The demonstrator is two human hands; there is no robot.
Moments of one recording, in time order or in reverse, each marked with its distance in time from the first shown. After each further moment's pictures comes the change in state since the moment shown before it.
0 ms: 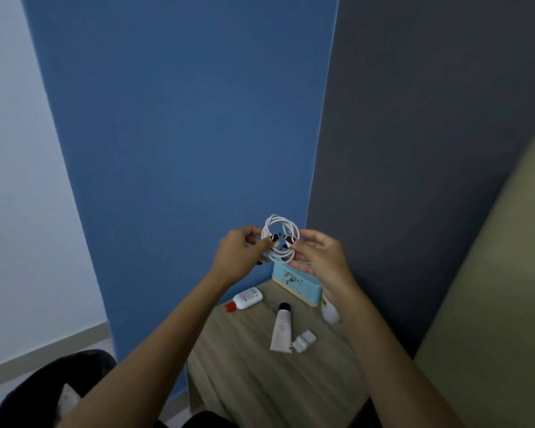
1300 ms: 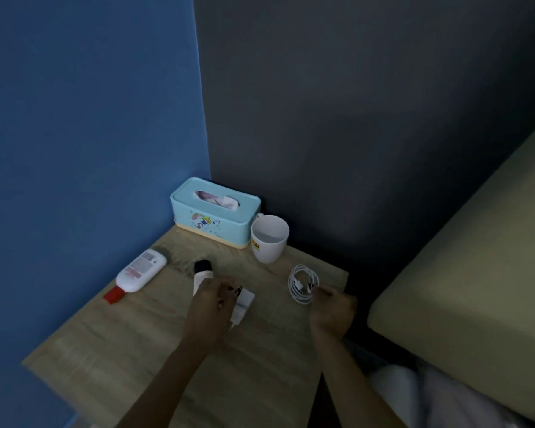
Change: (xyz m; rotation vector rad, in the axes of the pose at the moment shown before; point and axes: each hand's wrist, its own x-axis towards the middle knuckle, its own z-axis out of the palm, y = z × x) left_hand 0.019 -0.243 0.203 0.207 -0.405 -0.177; right_hand 0.043 0.293 -0.188 -0.726 1.135 0.477
